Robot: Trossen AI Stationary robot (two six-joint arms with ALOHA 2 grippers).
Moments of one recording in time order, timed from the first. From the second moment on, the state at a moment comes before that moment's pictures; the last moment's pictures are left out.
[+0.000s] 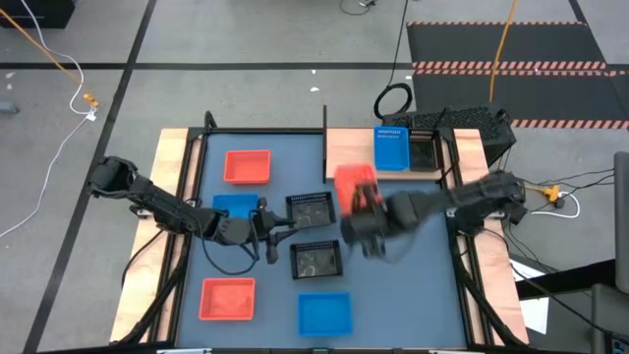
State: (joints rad) left arm -0.33 1.37 0.50 0.53 -0.51 -0.26; right arm 0.19 1.68 1.65 -1.29 0.37 -0.03
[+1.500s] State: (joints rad) left arm 0.04 1.35 0.50 0.50 -0.42 0.14; right arm -0.40 1.86 1.46 -0.82 0.10 -0.35
